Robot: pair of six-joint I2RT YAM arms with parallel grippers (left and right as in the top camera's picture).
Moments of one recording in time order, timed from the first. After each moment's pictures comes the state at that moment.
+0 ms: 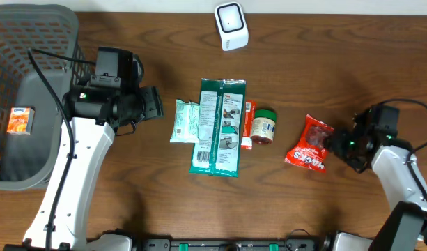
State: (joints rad) left arm -0.13 1.42 1.35 -1.05 0.12 -0.35; right arm -0.29 1.45 0.74 -0.56 -0.23 0.31
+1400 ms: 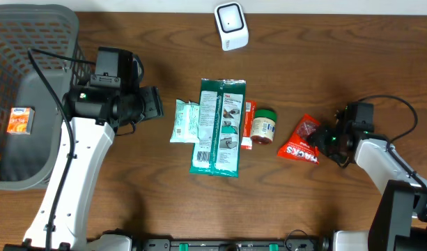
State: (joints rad) left arm -0.13 1.42 1.35 -1.05 0.12 -0.35; right arm -0.15 1.57 0.72 -0.41 -0.22 0.44
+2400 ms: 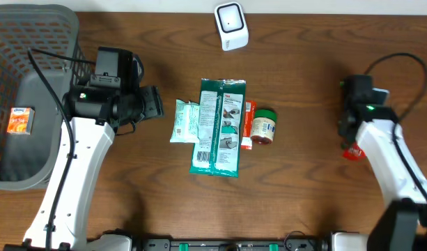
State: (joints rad) left arm -0.13 1.42 1.35 -1.04 0.12 -0.35; right arm -0.03 1.53 1.02 -0.80 0.68 0.25
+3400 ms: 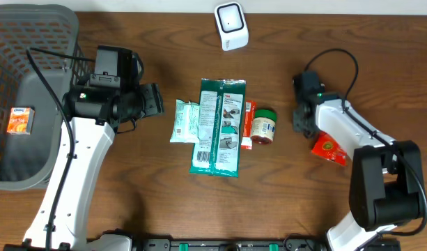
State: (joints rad) left arm -0.13 1.42 1.35 -1.01 0.12 -0.35; right arm 0.18 1.81 1.11 -0.67 0.35 0.21
